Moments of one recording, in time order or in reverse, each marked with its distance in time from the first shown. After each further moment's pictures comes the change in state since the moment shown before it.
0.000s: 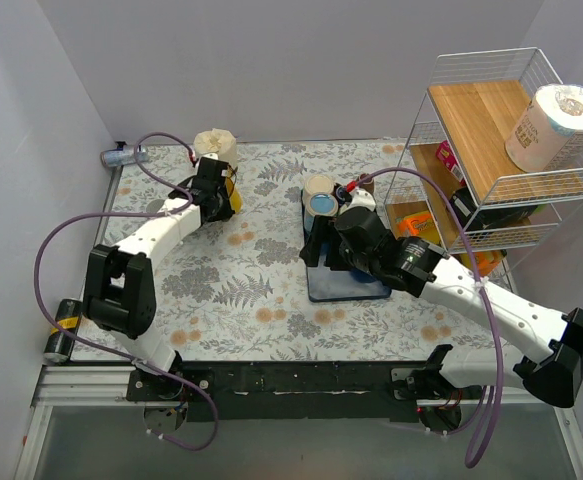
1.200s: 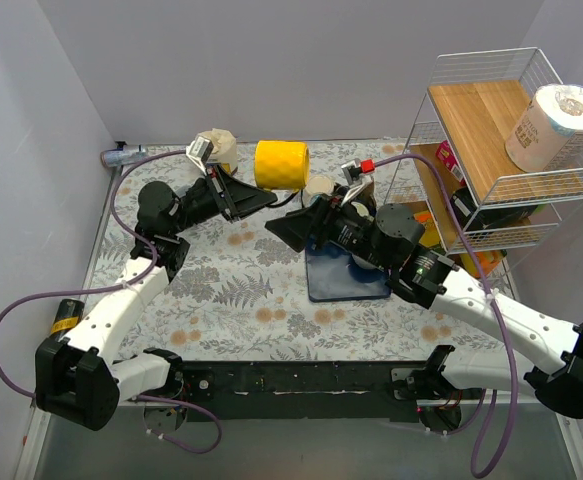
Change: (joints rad) left arm -0.001 -0.491 -0.376 1.097 1.109 -0.907; right arm 0.005 -0.072 -0.088 0.789 -0.343 -0.071
